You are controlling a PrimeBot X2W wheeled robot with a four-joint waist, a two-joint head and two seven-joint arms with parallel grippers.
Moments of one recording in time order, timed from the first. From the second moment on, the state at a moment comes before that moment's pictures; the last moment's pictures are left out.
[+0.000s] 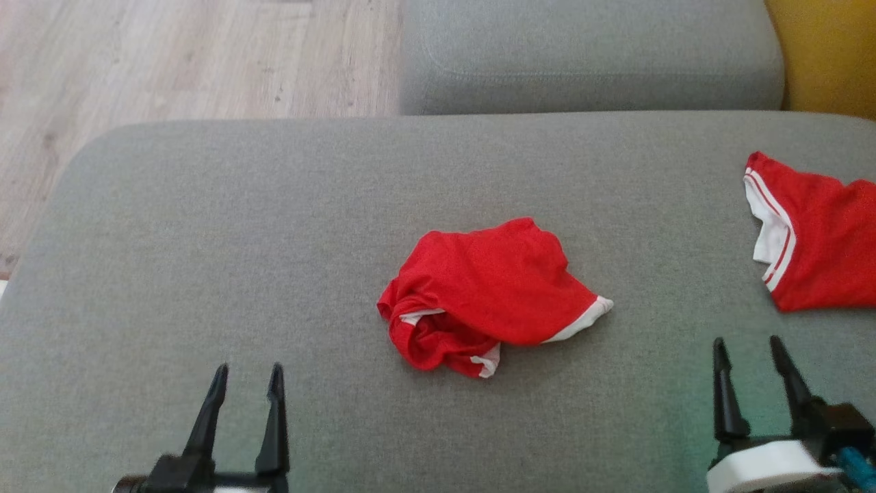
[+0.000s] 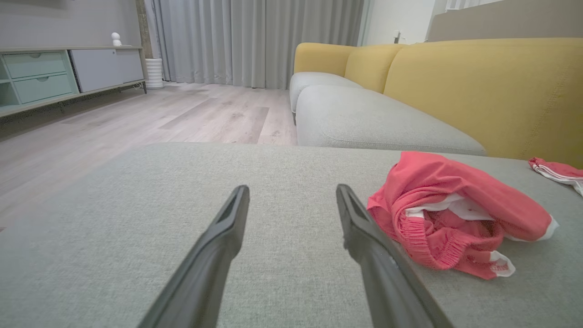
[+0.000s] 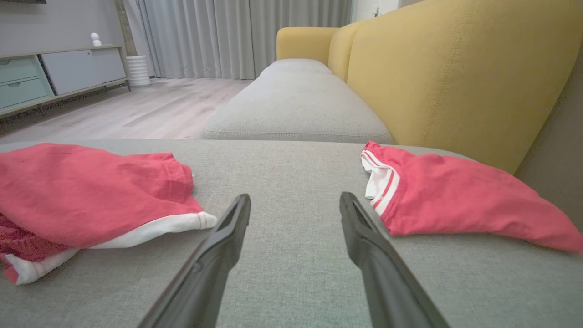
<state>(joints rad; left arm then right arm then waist) 0.11 0.12 -0.20 0.17 -0.23 0.01 -0.25 0.11 -0.04 -0.12 0.22 0.00 0.12 -0.25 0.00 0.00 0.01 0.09</state>
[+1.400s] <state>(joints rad) 0.07 0.05 -0.40 0.20 -0.17 -0.12 -0.25 0.13 -0.04 -0.03 0.25 0.03 0.12 -0.25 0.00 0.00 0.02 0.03</state>
